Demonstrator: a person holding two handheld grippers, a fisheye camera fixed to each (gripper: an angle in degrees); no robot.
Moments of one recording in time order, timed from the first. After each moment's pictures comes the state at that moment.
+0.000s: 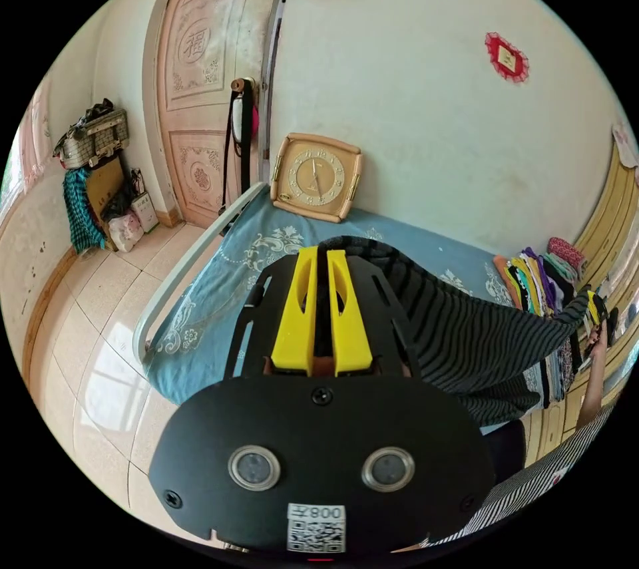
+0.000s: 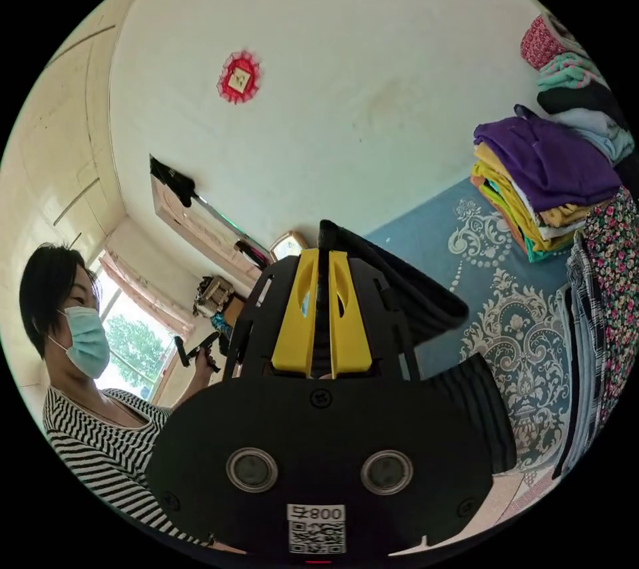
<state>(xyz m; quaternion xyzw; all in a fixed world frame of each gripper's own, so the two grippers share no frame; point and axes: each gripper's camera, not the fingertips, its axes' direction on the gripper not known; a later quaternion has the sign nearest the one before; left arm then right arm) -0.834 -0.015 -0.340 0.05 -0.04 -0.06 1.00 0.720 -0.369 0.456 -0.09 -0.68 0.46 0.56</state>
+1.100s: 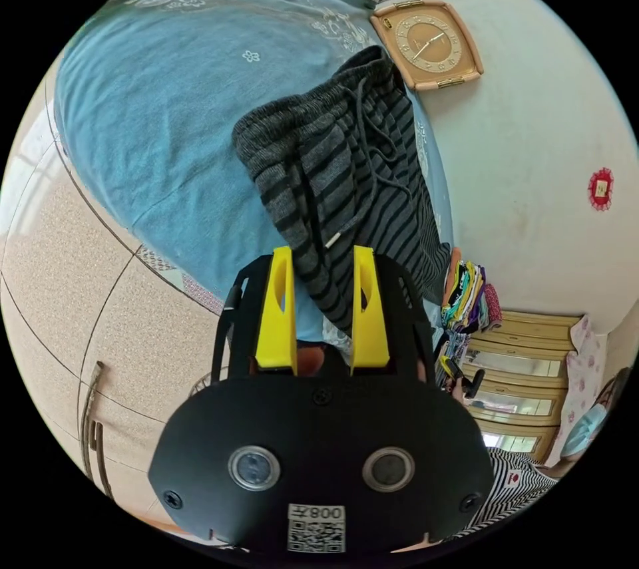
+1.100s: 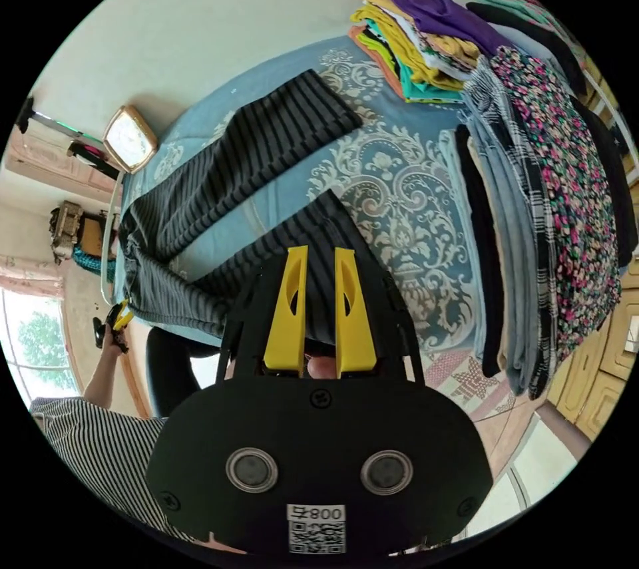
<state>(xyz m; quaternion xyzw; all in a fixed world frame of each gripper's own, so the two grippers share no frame) -1.017 0.269 -0.121 -0.19 0.19 -0.35 0.90 0.656 -0.325 0.419 -0.43 -0.54 0.20 0.70</state>
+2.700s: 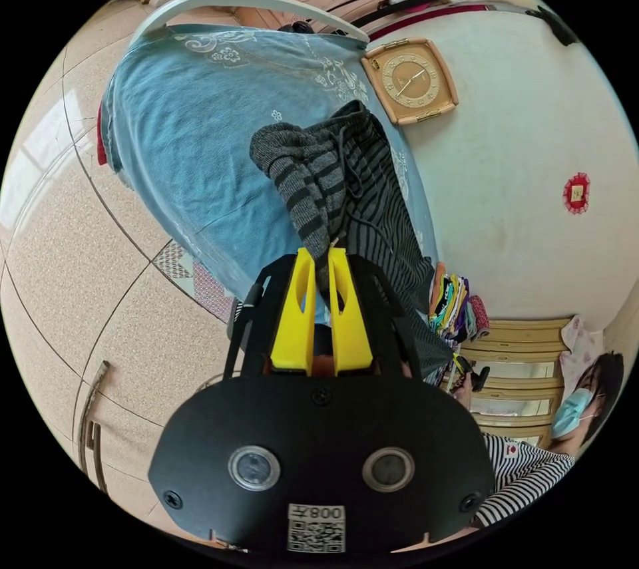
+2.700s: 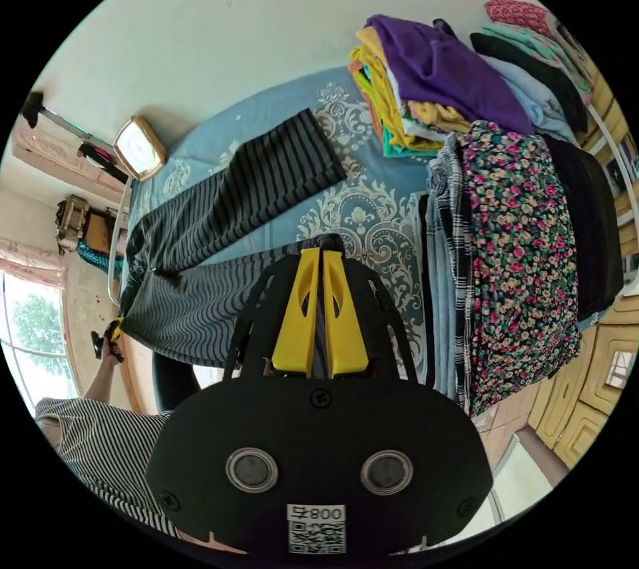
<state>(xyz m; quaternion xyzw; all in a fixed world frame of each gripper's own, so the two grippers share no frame) -1.080 0.372 -0.119 -0.13 0.19 -0.37 0.90 0.812 -0.387 0.405 -0.37 -0.58 0.24 0.69</state>
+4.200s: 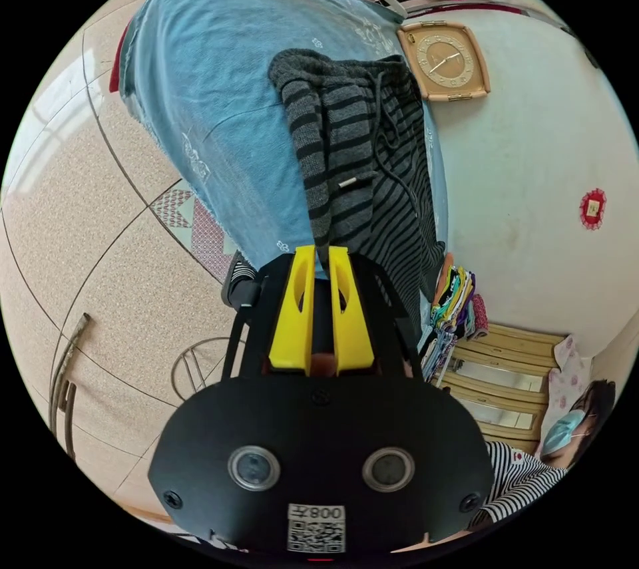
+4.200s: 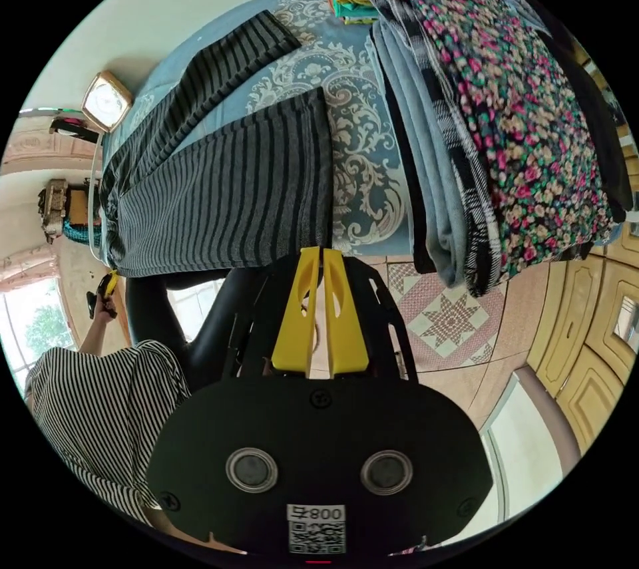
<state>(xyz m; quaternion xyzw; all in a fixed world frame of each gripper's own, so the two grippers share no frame) -0.973 0.330 -0.115 -0.18 0.19 -0.42 0.87 0.775 -0.236 0.357 -0.54 -0.56 0.13 0.61</state>
